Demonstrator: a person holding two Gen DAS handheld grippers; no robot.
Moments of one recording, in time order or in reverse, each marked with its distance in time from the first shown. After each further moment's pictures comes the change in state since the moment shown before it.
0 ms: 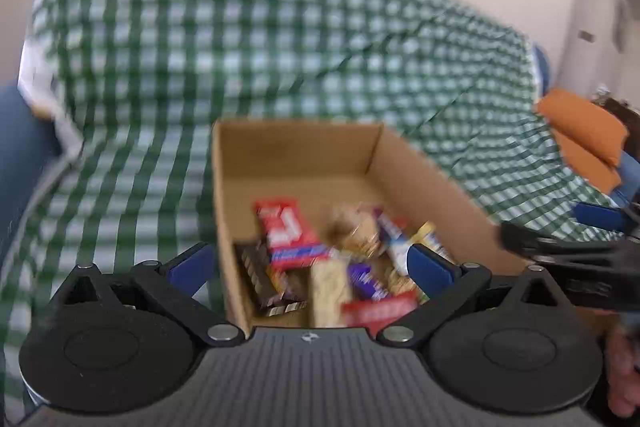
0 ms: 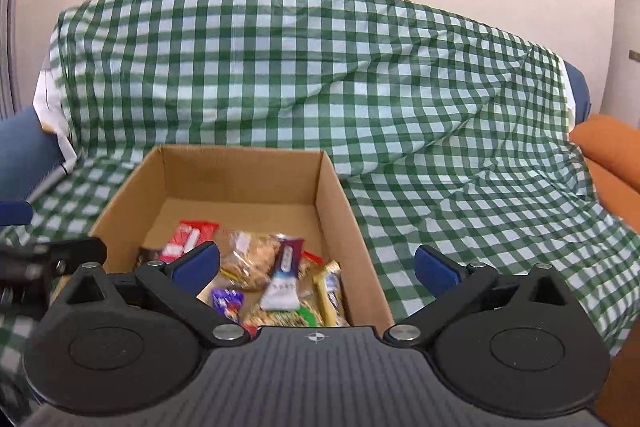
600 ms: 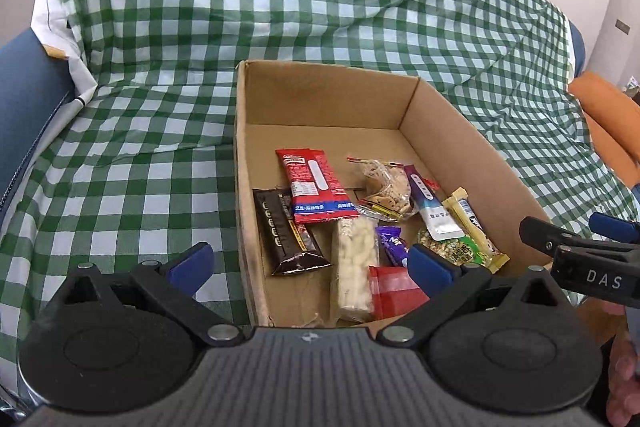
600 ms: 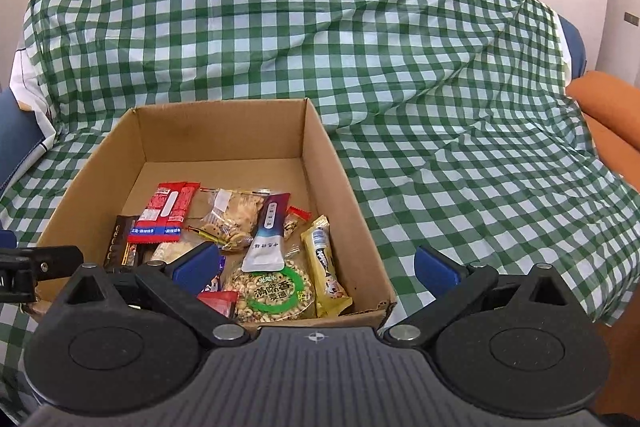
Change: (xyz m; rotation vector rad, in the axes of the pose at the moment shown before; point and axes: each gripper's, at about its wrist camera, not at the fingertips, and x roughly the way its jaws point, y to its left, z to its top) left arm 0.028 0.013 -0.001 -0.051 0.117 0.046; right arm 0.035 -0.010 -0.015 0.054 0.125 -0.014
